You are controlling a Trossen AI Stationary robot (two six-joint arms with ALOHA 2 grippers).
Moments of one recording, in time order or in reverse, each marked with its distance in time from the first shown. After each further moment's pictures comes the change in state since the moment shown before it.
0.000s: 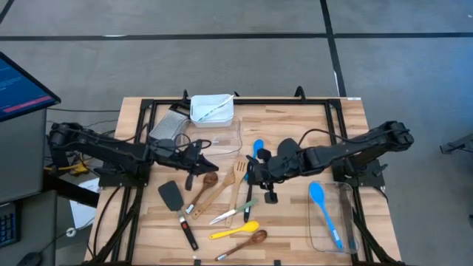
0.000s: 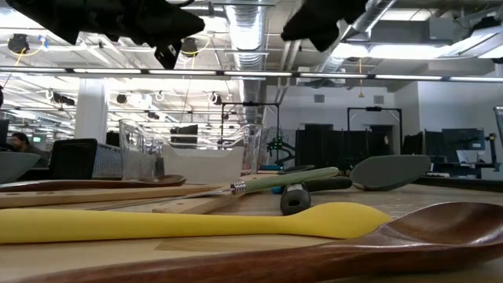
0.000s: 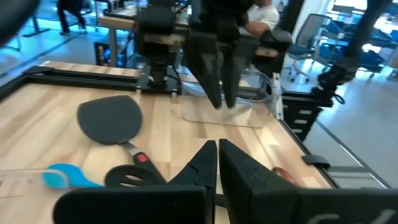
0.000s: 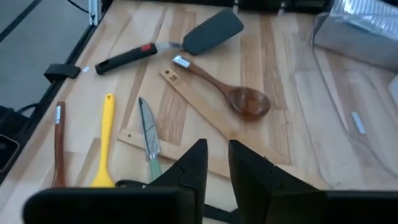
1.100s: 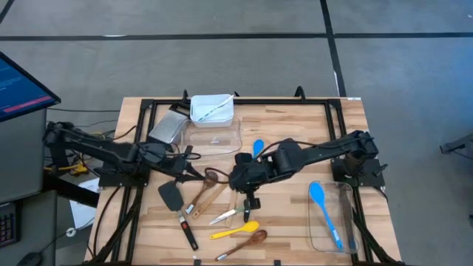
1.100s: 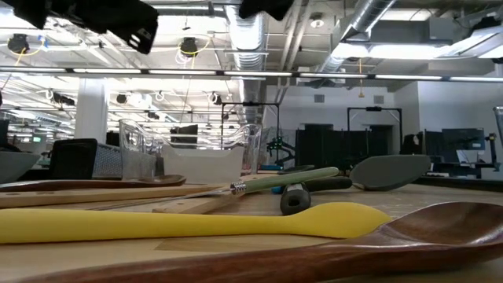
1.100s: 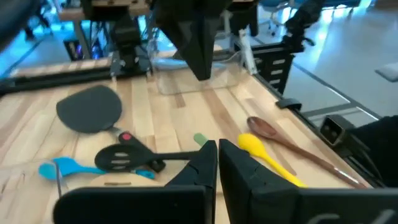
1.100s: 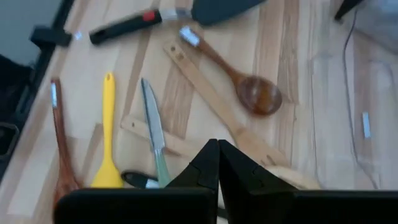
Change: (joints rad) left arm -0.111 -0.247 -0.013 -0.348 -0.002 0.198; right arm 0.008 0.408 0.689 -0.578 -0.013 -0.043
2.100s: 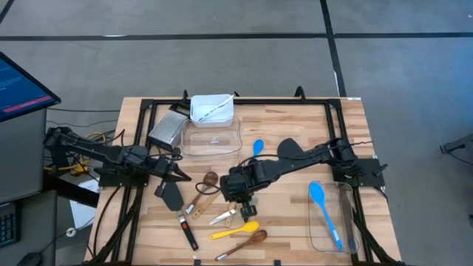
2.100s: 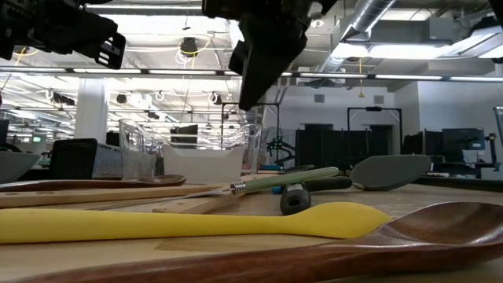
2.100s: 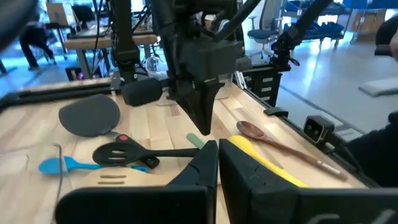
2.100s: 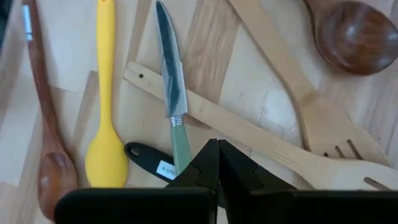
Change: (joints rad) left arm -0.030 -0.330 -0.262 0.069 -0.013 -0.034; right arm -0.013 0.214 0.012 -0.056 -0.164 -0.037
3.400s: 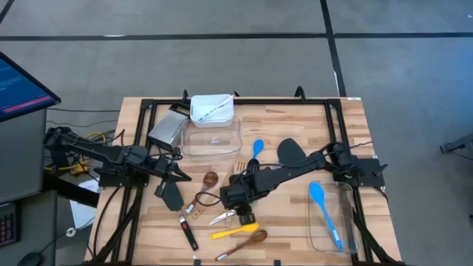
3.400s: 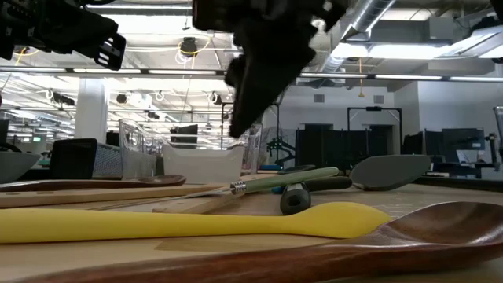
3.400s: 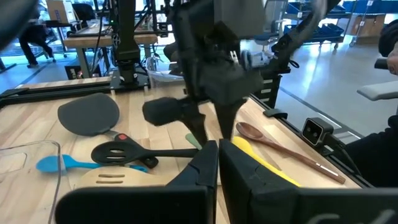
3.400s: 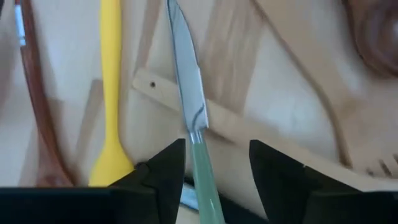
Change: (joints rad) left arm 0.000 0.001 0.000 0.004 0.000 -0.005; right arm 0.053 0.050 -0.039 0.076 0.030 0.063
